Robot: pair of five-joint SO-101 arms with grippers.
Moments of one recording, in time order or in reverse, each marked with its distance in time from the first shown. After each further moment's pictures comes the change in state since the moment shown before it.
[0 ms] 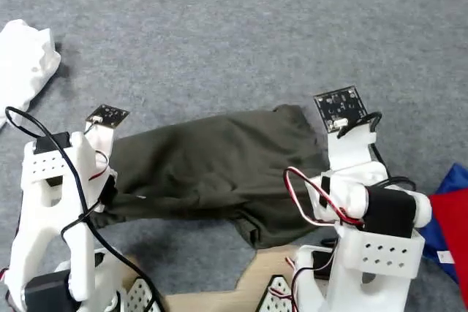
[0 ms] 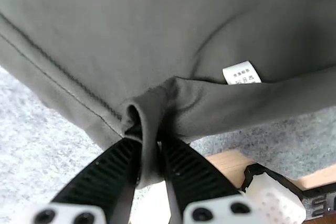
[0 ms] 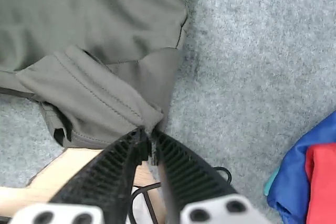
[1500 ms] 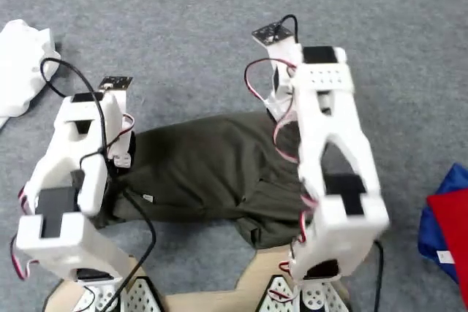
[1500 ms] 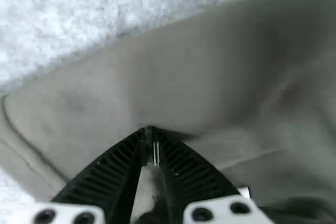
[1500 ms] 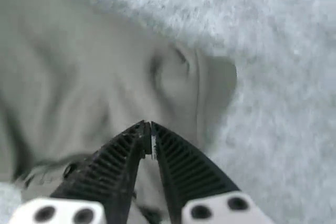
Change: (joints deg) left arm 8.9 36.0 -24.7 -9.4 25.1; right arm -12.0 78.2 -40.9 -18.3 2.4
